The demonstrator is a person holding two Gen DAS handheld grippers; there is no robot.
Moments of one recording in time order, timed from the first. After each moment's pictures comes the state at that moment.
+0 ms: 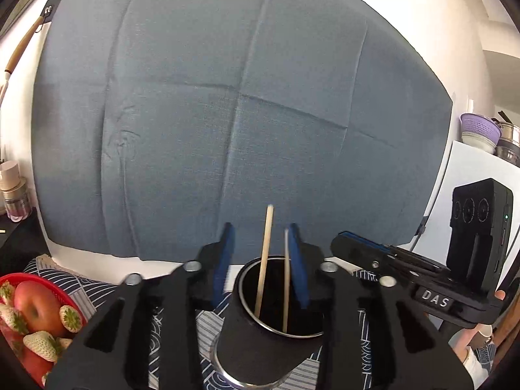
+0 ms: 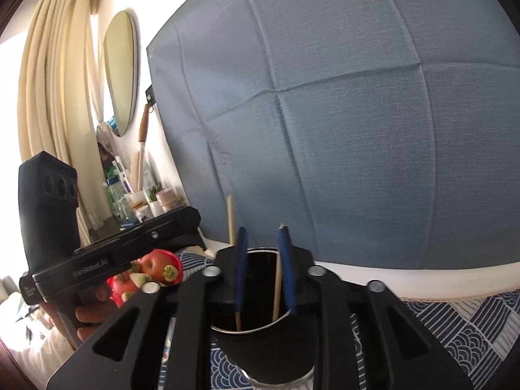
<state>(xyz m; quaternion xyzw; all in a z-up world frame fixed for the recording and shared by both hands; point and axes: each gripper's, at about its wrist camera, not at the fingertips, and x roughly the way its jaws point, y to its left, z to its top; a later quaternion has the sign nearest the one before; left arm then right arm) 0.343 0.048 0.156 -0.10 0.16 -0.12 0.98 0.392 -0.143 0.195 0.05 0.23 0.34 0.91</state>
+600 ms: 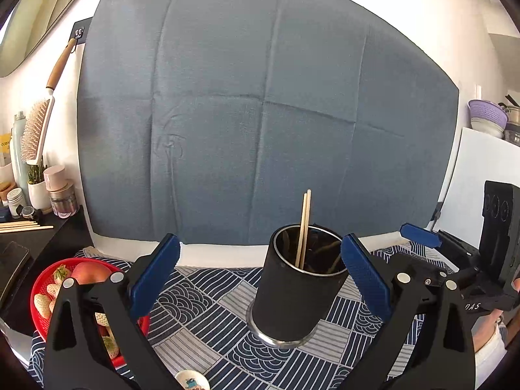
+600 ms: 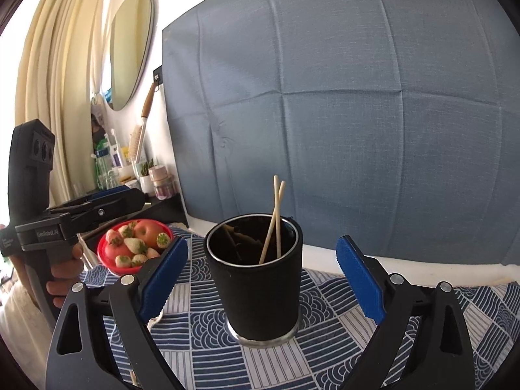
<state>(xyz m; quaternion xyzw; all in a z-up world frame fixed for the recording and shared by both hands) 0.274 0.063 0.159 -0.06 0.17 -0.07 0.98 0.319 -0.158 0.202 -0.02 0.23 0.30 0.93</state>
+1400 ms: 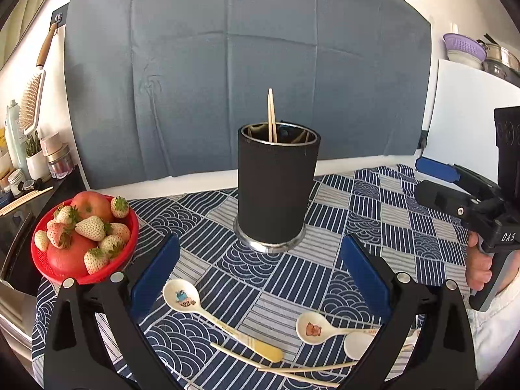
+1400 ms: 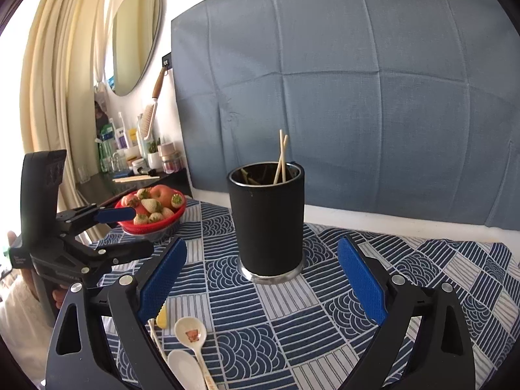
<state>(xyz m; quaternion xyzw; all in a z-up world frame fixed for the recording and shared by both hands) 0.213 0.038 0.097 0.01 0.27 -0.11 0.96 0.240 -0.179 0.180 -0.02 0.25 0.28 0.93</state>
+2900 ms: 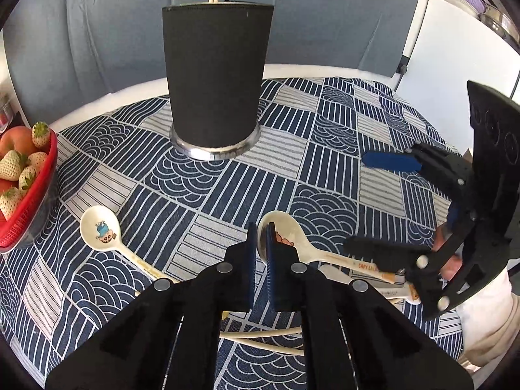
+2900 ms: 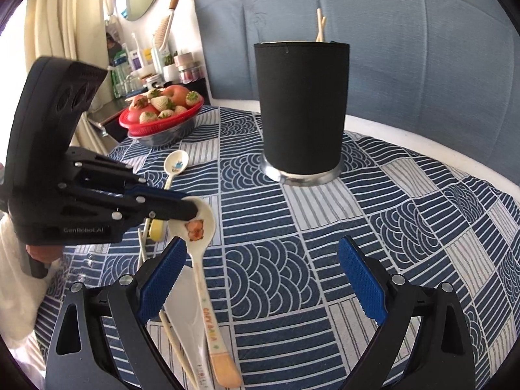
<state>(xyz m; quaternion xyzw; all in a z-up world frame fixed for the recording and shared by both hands) 0.234 -0.007 0.038 0.02 0.43 -0.18 0.88 0.243 -0.154 0.088 -0.09 0.39 0.34 0.85</state>
